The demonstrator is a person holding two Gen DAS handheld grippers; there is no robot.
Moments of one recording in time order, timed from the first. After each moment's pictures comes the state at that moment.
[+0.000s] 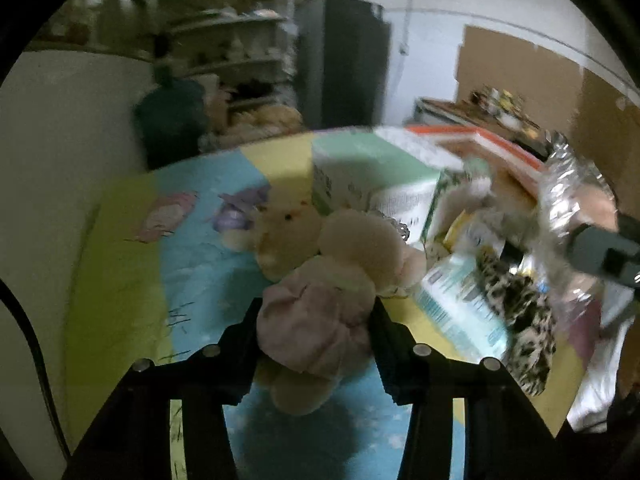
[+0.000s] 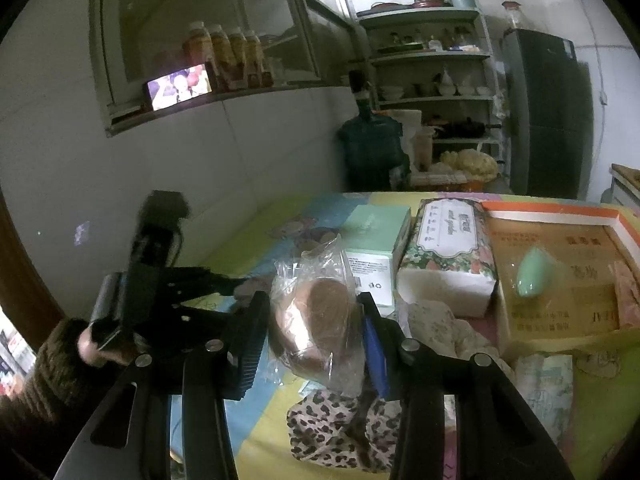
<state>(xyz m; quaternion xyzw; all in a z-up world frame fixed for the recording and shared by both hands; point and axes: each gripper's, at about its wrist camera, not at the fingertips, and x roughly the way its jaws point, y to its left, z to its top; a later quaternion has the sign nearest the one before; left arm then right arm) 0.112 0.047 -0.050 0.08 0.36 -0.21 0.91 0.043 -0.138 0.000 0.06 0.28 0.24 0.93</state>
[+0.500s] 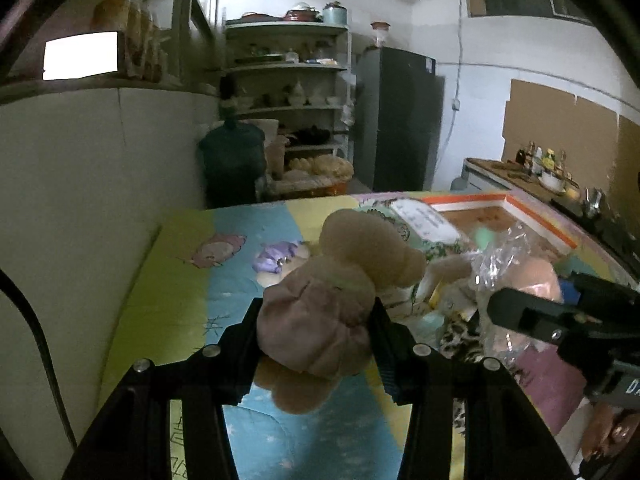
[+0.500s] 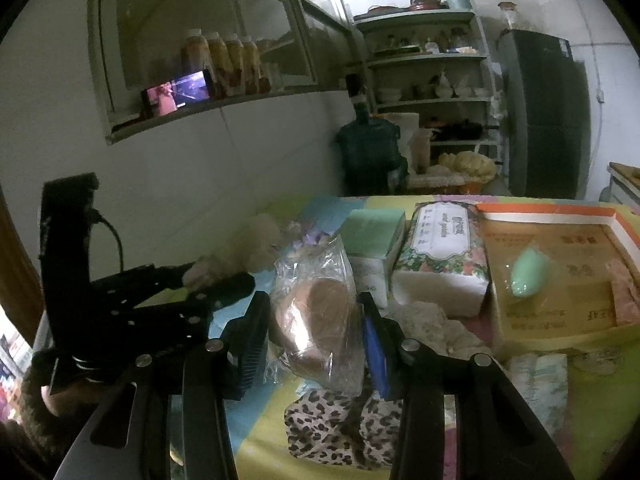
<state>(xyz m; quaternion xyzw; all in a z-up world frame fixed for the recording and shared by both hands) 0.065 0.033 -0.003 0.03 0.29 -0.11 0.95 0.039 -0.144 0.004 0.06 0.27 0.23 0.93</state>
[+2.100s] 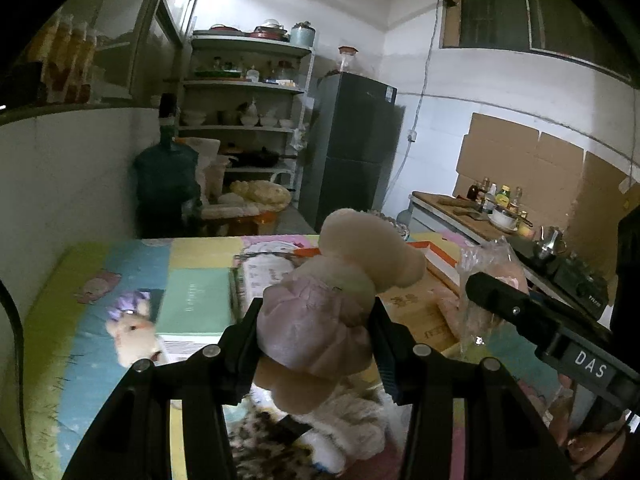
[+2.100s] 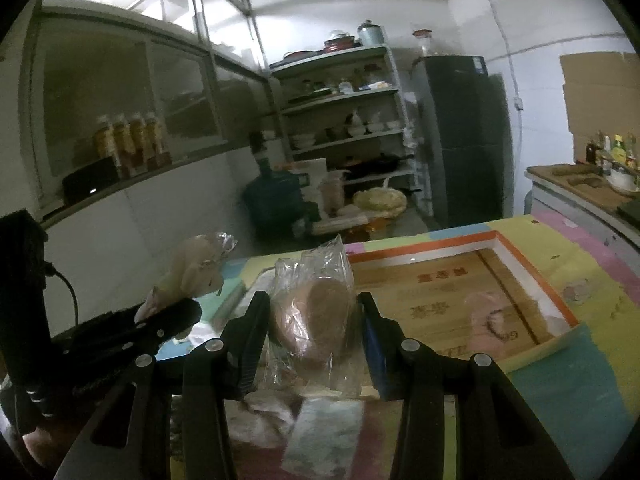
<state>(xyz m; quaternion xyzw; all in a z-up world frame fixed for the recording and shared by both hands) 0.093 -0.101 0.017 -0.03 0.26 -0.20 0.95 0.039 -0.293 0.032 0.11 0.21 0.09 0.97</state>
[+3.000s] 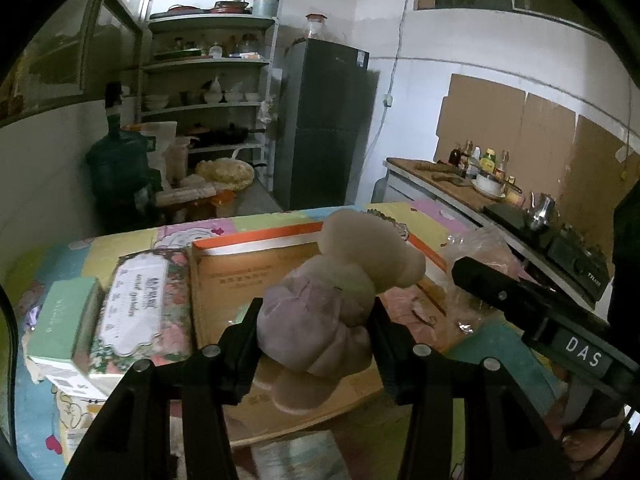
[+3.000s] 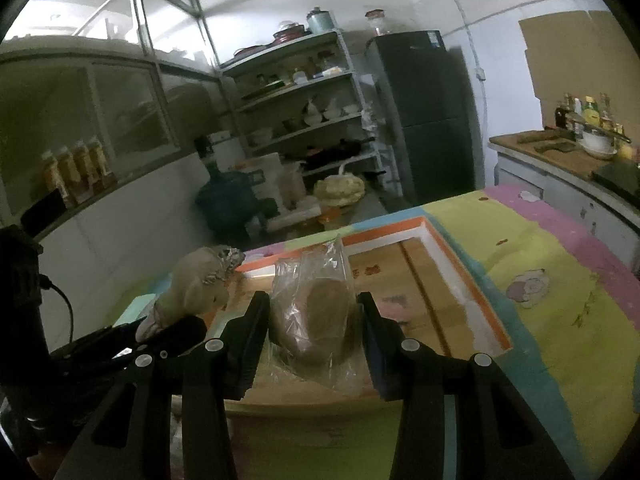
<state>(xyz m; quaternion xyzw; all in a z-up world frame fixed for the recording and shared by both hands) 0.131 -0.227 -0.003 0.01 0.30 -0.23 0.93 0.067 -0.414 0.008 0.15 0.24 0.04 0.96</state>
